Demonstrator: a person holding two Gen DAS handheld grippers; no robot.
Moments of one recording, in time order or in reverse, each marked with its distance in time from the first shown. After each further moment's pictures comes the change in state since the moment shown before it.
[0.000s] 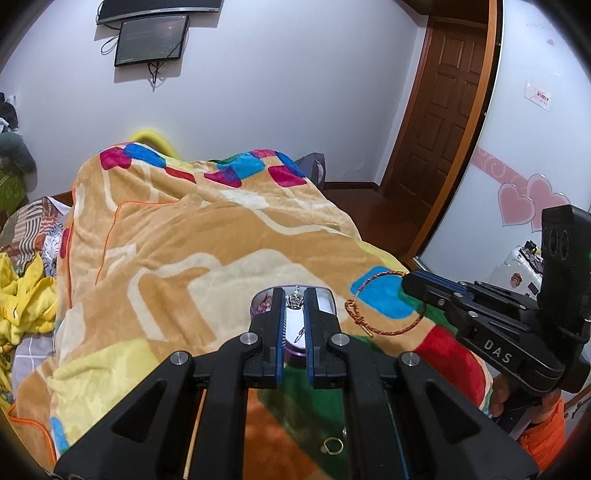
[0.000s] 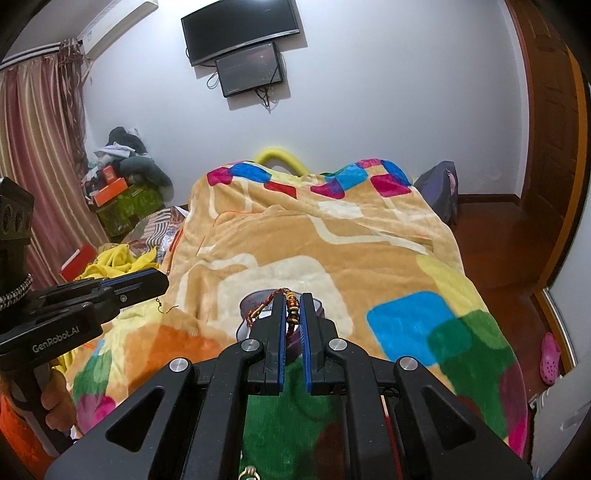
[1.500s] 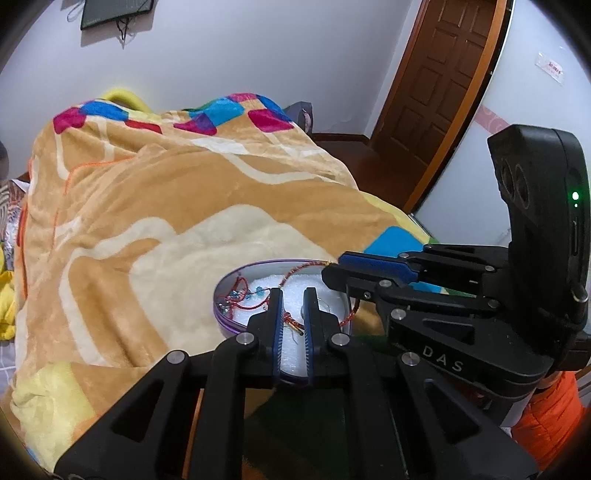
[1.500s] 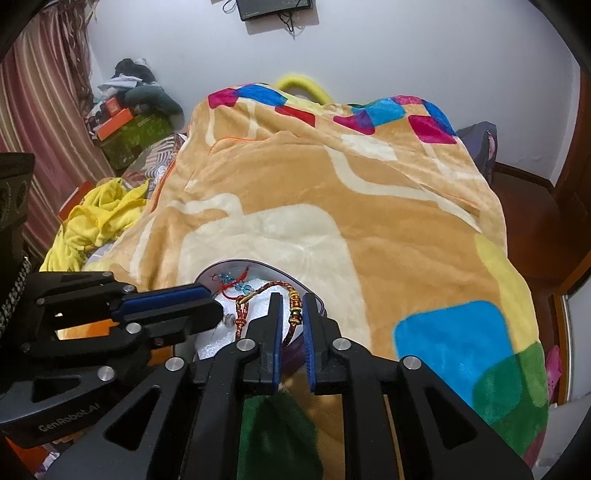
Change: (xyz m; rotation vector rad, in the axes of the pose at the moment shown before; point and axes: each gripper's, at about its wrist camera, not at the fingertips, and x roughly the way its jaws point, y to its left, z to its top) left arm 0.100 0.002 -0.005 0.025 0.197 -0.057; right arm 0.094 -0.019 0.007 -0.106 0.289 0.065
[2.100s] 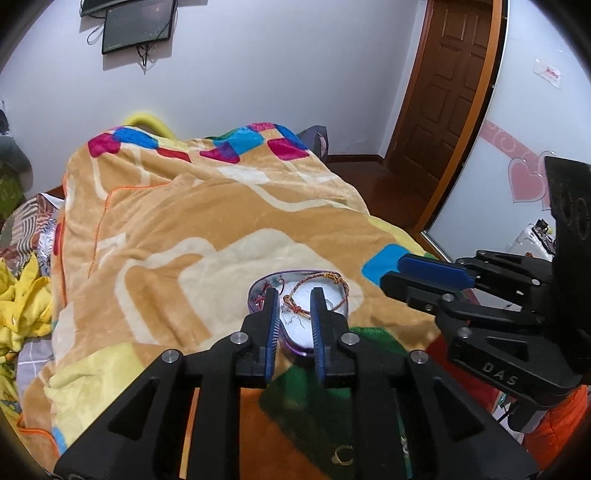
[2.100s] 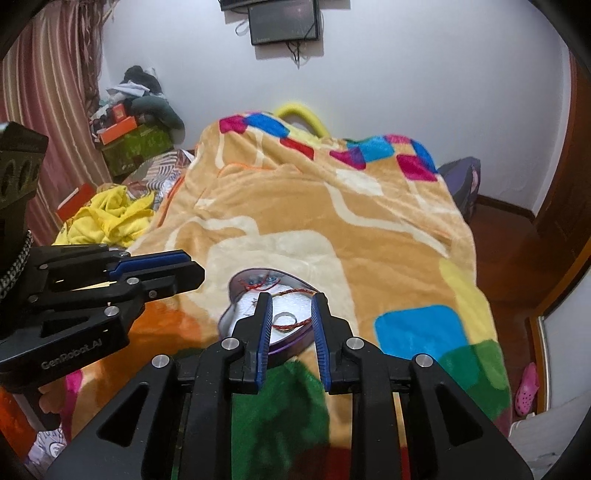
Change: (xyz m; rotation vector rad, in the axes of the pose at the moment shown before) left arm -0.068 -0.009 -0.006 0.004 -0.086 0.082; right arm -0.067 0.031 -0.009 -0.059 -0.120 -0.077
